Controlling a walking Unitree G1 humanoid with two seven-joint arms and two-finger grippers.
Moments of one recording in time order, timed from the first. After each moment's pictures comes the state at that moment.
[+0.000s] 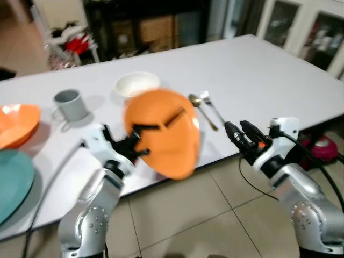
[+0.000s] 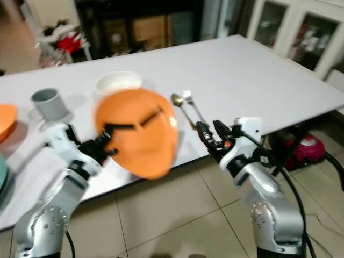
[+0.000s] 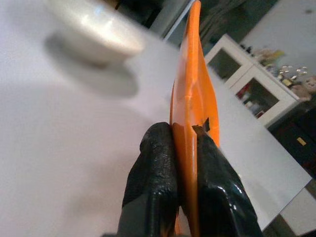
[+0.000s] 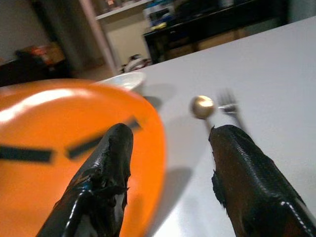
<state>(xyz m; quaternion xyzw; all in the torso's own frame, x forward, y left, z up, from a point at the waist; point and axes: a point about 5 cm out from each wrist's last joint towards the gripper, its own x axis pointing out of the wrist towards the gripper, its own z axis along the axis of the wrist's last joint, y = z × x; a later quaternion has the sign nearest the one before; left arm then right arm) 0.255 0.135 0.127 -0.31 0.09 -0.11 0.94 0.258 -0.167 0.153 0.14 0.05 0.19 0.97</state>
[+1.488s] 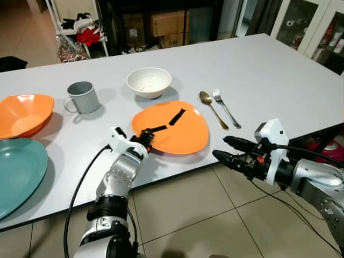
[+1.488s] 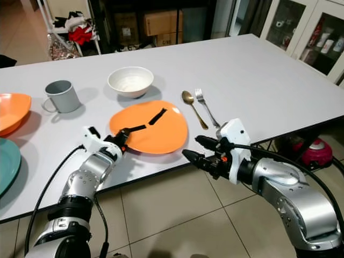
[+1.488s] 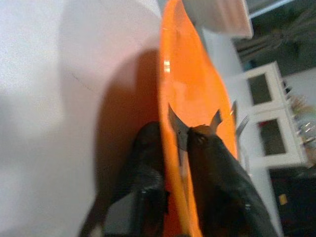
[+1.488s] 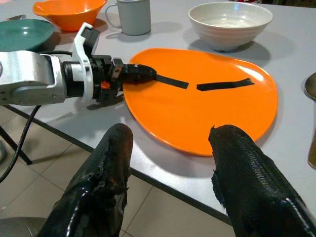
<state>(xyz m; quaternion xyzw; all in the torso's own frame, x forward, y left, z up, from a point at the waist) 0.331 0.121 0.069 -0.49 0.19 -0.01 0.85 0.239 -0.174 0.167 -0.04 0.14 0.41 0.90</state>
